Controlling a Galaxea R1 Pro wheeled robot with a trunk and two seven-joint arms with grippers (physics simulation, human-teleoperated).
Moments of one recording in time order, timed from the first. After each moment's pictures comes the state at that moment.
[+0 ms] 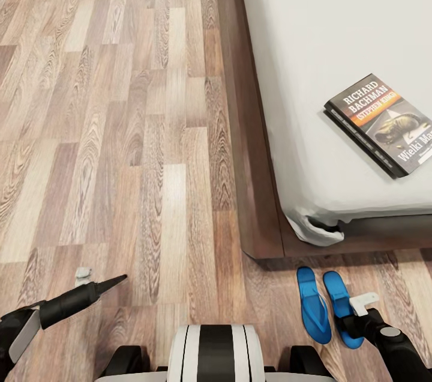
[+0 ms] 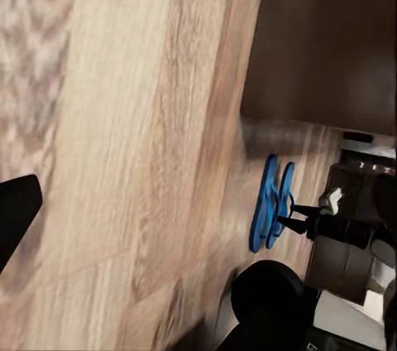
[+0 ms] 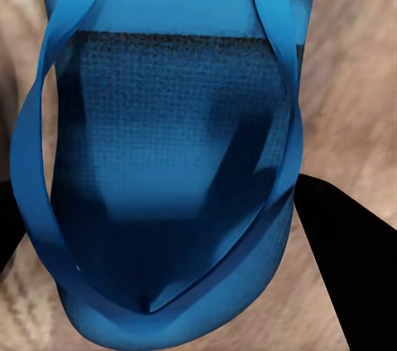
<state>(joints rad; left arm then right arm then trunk) -0.46 0.40 0.15 -0.69 0.46 0.45 -1.29 -0.36 -0.22 -0.37 -0.80 0.52 0.20 0.33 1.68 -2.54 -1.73</state>
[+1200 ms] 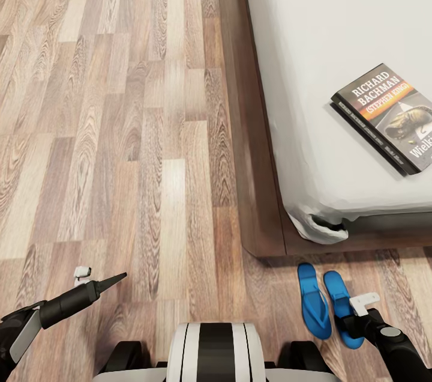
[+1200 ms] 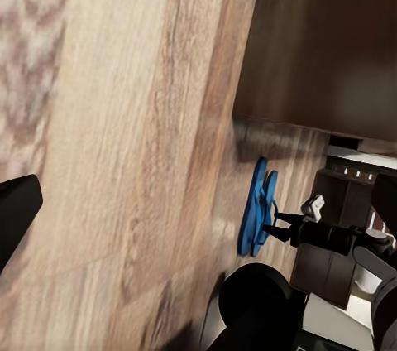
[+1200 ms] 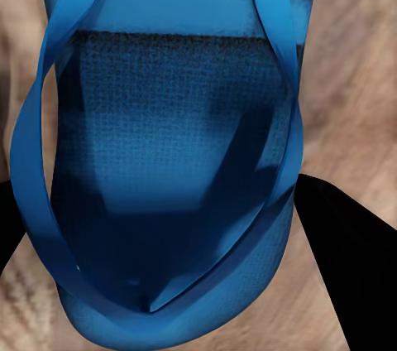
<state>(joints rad) -0.46 0.39 0.15 -0.69 0.48 0.45 -1.32 -0.36 -0.22 -0.37 -0.80 0.52 0.20 0.33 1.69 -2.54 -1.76</state>
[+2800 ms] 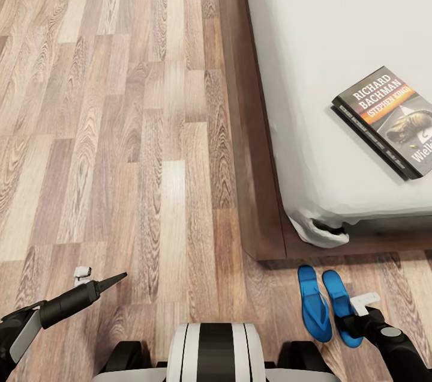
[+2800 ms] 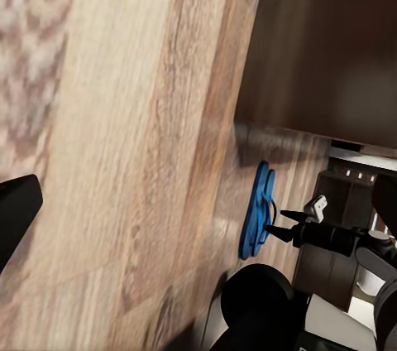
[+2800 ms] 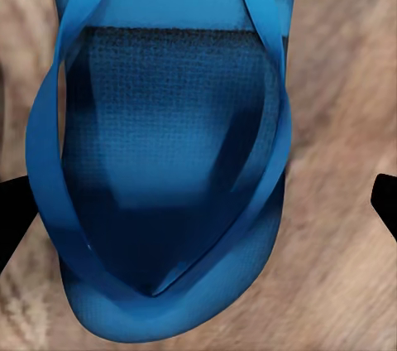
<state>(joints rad) -0.46 0.39 0.15 -0.69 0.48 0.45 -1.31 -0.36 -0.22 -0.38 -0.80 0.52 0.20 0.32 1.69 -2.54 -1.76</state>
